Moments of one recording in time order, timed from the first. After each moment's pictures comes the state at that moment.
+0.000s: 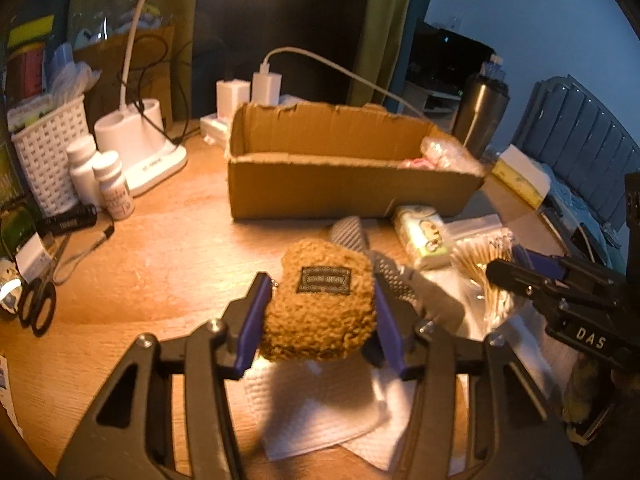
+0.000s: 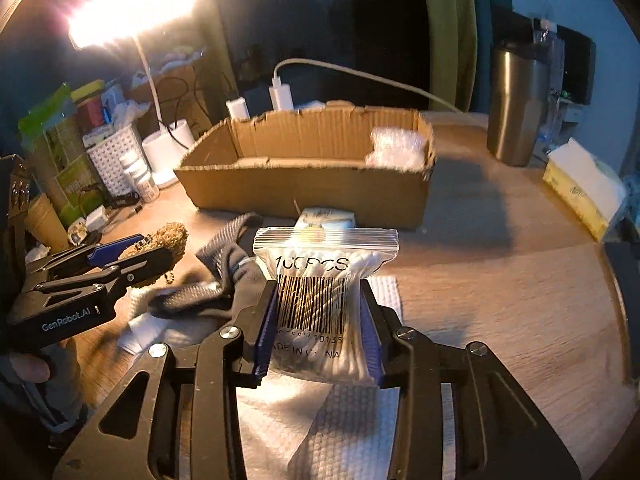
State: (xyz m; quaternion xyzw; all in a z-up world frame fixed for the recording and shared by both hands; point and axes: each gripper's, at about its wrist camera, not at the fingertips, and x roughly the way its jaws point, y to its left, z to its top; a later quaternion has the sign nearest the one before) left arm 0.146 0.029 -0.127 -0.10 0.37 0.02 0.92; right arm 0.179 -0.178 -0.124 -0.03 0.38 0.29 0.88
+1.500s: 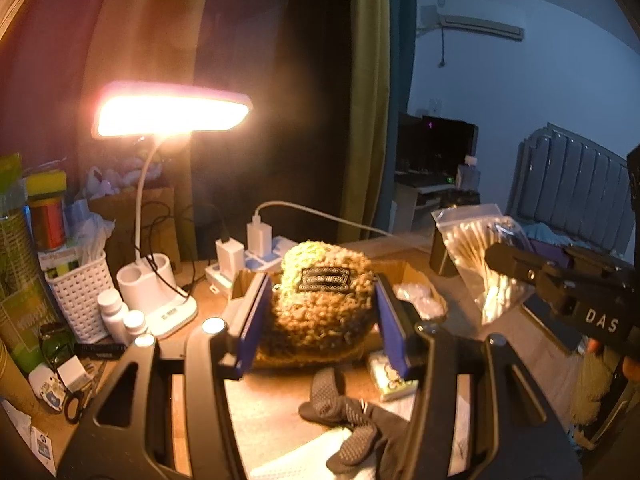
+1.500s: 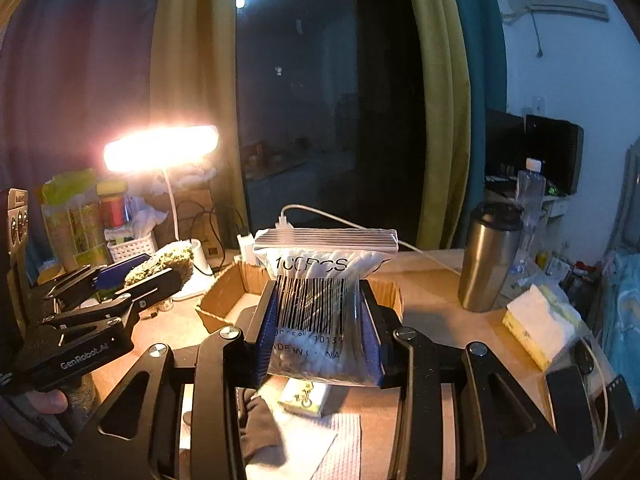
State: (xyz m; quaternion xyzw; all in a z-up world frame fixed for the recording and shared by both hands) left arm 0.144 0.012 -0.024 -0.05 0.19 0.04 0.98; right arm 0.182 -0.185 -0.013 -0.03 0.21 0.30 0.93
